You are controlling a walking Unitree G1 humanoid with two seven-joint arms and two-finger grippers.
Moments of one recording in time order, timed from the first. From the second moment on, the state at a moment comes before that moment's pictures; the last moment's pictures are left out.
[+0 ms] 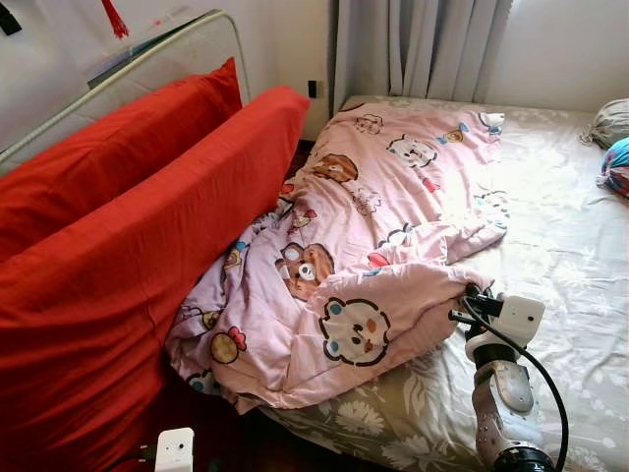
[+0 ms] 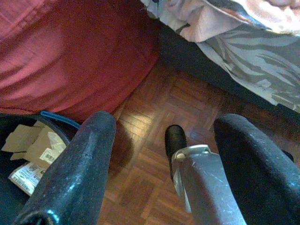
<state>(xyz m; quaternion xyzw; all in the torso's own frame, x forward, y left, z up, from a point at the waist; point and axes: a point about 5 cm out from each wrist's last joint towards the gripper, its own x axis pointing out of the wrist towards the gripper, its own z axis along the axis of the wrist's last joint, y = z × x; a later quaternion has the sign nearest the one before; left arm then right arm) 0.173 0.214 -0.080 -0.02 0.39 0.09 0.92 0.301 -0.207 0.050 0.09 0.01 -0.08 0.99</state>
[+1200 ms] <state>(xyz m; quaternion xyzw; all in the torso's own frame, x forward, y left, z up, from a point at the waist) 0.166 0.211 -0.084 -0.02 0.40 0.08 0.91 0.303 -0.200 0.056 0.09 -0.01 -0.07 0.99</state>
